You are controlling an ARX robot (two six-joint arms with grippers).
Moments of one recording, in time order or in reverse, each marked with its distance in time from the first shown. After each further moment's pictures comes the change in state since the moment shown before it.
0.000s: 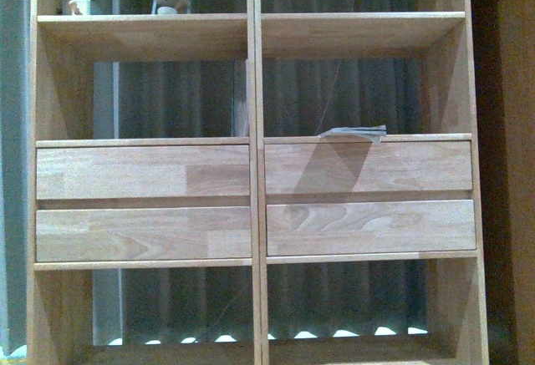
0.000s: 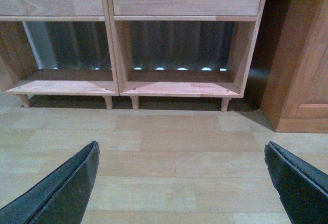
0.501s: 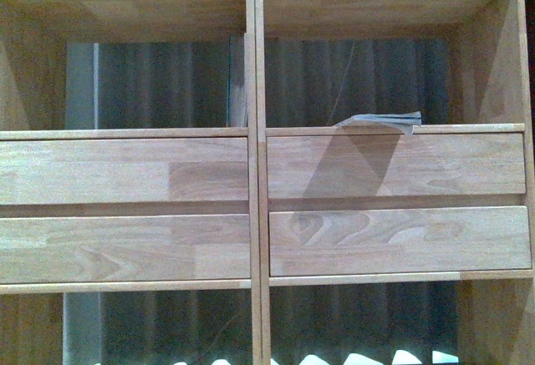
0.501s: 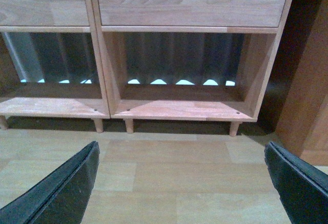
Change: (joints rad) left arm 0.000 0.000 0.000 0.000 0.000 0.000; right arm 0.000 0.000 0.000 0.000 0.000 0.000
